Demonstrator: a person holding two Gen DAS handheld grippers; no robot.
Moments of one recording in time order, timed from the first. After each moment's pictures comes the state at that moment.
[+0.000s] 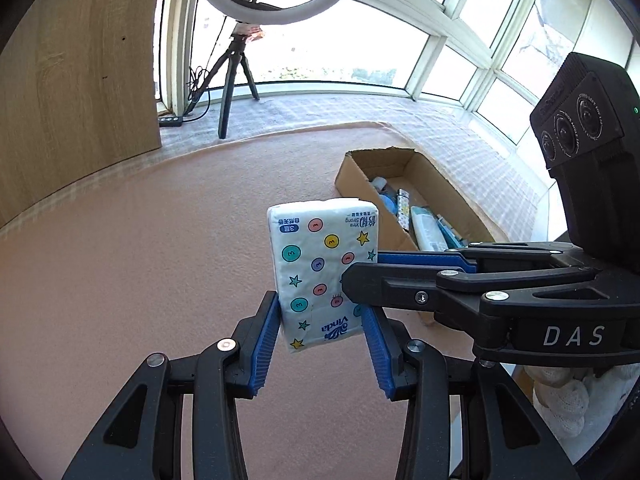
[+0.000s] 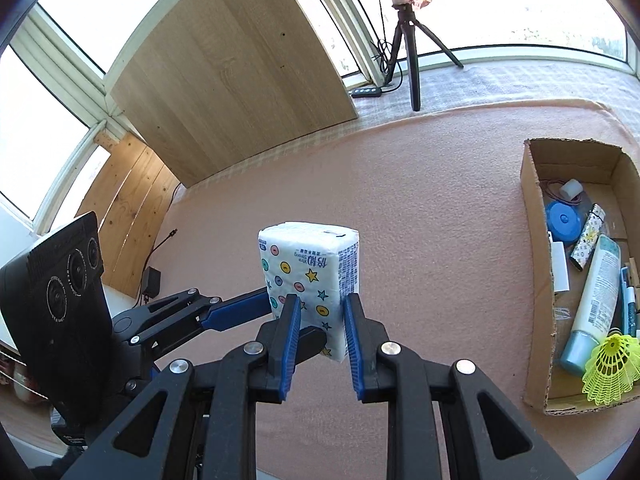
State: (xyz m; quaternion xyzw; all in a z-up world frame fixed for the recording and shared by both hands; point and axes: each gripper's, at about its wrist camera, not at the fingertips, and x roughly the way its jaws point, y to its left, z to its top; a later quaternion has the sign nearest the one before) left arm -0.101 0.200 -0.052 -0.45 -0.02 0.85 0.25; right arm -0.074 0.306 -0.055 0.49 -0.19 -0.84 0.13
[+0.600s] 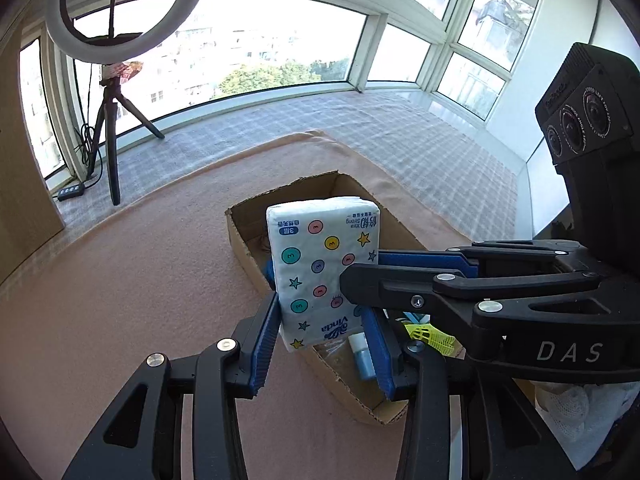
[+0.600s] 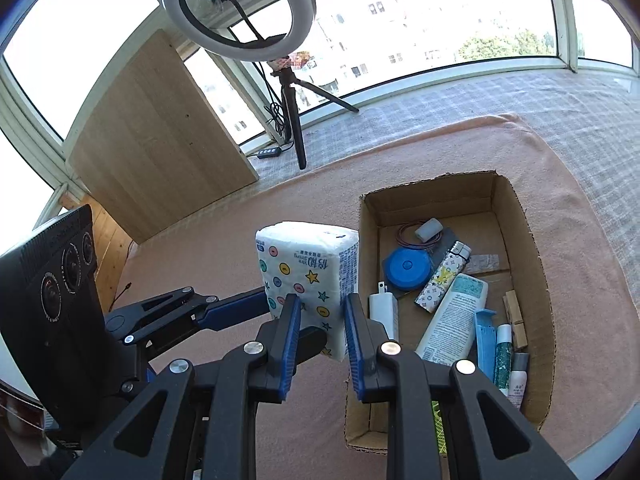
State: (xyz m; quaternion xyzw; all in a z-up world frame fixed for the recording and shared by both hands) left arm -0.162 0.365 -0.046 -0.44 0.03 0.84 0.31; right arm -0.069 0.453 -0.046 0.45 -0.21 -0.87 0.05
